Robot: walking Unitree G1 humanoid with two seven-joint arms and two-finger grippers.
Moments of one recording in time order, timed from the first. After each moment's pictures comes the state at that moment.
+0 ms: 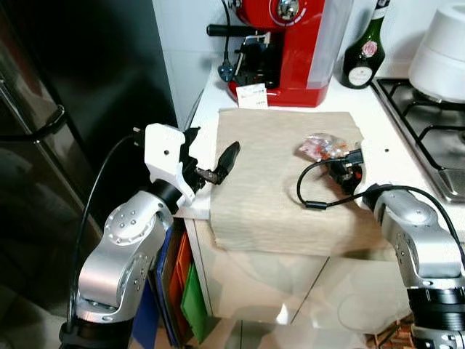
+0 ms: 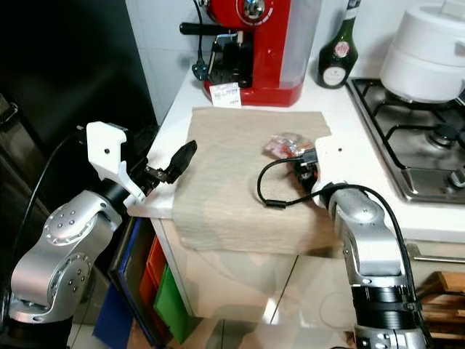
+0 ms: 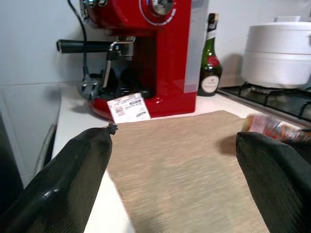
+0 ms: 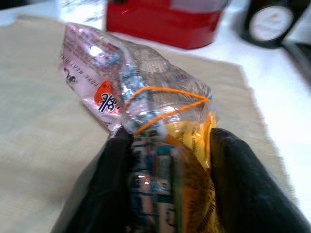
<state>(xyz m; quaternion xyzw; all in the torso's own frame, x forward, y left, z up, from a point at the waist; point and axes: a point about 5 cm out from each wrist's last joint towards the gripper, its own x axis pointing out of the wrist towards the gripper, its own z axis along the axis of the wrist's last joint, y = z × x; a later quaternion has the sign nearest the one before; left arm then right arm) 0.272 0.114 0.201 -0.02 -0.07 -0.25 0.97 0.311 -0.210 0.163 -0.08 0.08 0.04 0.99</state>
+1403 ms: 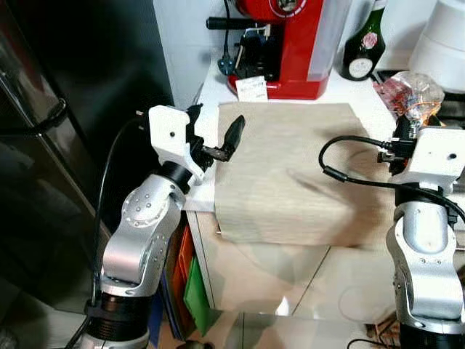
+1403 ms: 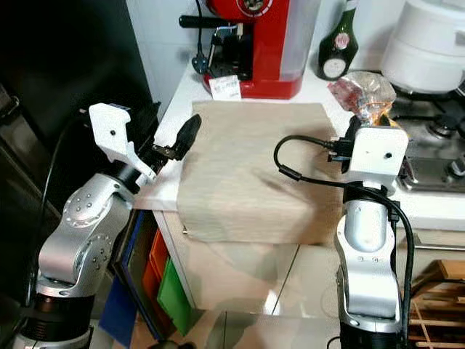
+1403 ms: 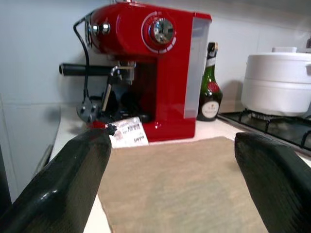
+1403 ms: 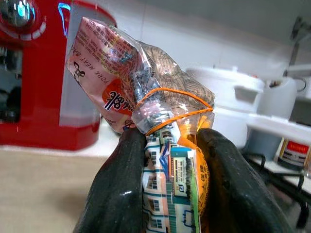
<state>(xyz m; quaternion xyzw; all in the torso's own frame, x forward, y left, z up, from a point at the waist) 0.294 0.101 0.212 -0.05 -0.13 -0.23 0.96 0.266 -0.203 0.205 -0.13 -0.16 -0.16 0.97</state>
